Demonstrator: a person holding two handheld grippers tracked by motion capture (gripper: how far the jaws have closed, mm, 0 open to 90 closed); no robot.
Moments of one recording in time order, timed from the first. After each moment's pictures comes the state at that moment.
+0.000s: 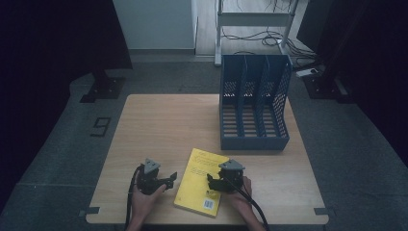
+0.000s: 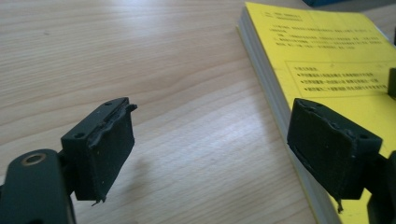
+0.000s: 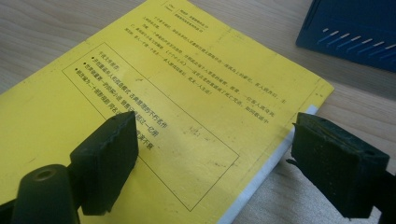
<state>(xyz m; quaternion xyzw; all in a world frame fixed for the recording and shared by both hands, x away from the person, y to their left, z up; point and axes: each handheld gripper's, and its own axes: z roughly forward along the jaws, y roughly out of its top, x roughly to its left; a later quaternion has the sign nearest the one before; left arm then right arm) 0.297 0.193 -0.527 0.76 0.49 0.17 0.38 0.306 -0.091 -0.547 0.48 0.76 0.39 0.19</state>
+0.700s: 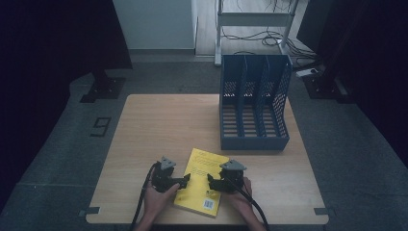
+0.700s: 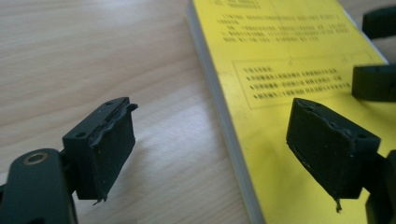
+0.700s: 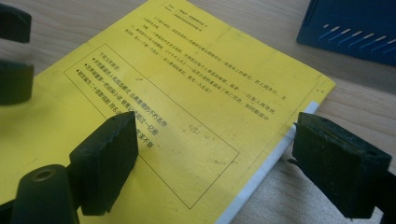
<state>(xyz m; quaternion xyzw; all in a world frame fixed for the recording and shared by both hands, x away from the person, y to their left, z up) 0.307 0.152 -0.532 0.80 0.47 0.14 0.35 0.306 -0.094 -0.549 0.48 0.76 0.39 0.19</state>
